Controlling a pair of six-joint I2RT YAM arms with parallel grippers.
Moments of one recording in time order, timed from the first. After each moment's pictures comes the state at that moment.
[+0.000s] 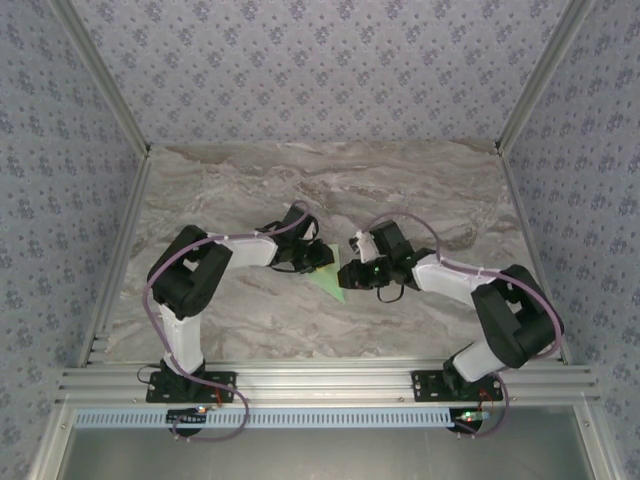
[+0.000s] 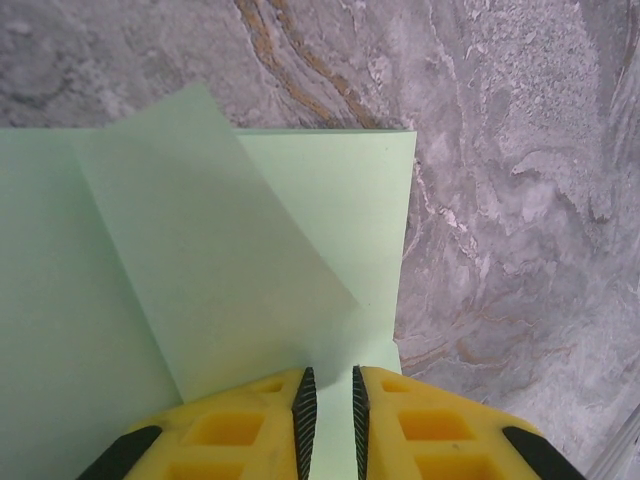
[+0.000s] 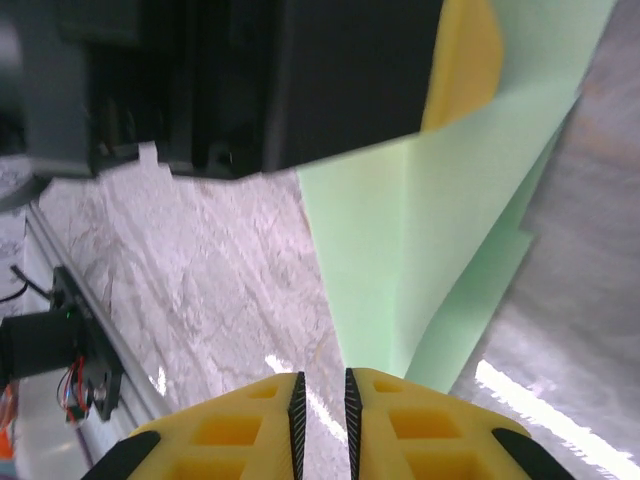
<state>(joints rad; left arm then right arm) -0.67 1.93 1.07 -0.10 0.39 -0.90 0.57 1.52 0.72 -0.14 -0.62 0.49</state>
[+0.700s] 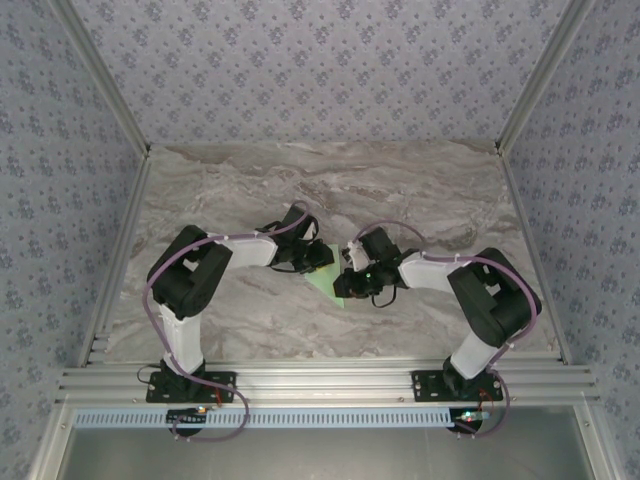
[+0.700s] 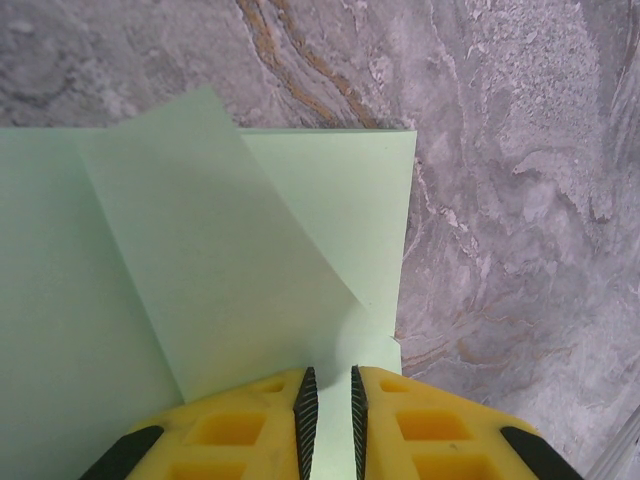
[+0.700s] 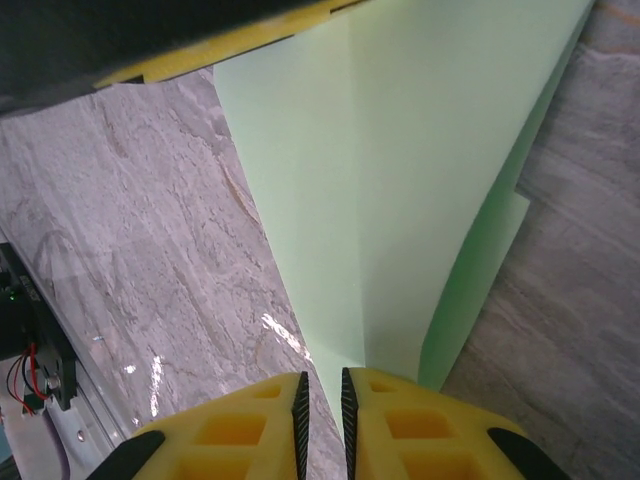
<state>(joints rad) -0.67 1.93 1.07 -0.10 0.39 -0.90 0.60 1.66 0.74 -0.15 -0.60 0.47</state>
